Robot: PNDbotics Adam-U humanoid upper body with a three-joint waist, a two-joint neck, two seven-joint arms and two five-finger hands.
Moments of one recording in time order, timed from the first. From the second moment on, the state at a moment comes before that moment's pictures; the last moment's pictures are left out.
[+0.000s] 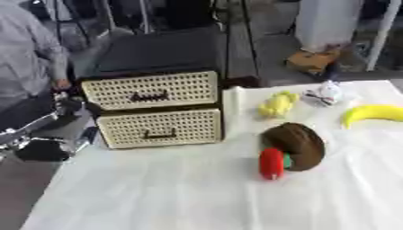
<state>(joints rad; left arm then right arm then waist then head) -0.56 0.71 -0.16 -1.55 -0.47 -0.37 -0.39 -0.48 -0.62 -0.13 -1.98 -0.23 -0.45 -0.63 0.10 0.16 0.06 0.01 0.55</state>
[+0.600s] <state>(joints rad) -0.65 0.68 -0.17 -1.50 -0.28 -0.29 -0.53 -0.51 -0.62 -0.13 -1.98 -0.24 -0.45 -0.62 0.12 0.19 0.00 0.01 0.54</state>
